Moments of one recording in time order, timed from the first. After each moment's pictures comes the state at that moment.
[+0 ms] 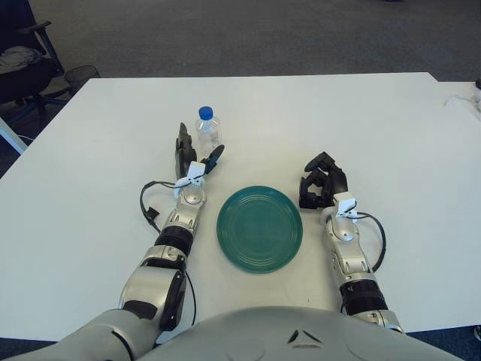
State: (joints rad) left arm -0.42 0.03 0.01 0.84 0.25 -0.33 0.48; right arm -0.02 0.07 0.03 0.26 -0.10 -0.21 -0.18
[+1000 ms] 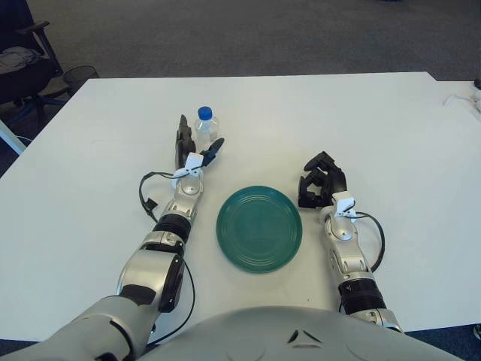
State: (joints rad) left arm -0.53 0.07 0.01 0.97 0.21 -0.40 0.44; right arm -0.03 0.08 0.03 0.28 -0.10 -0.21 -0.19
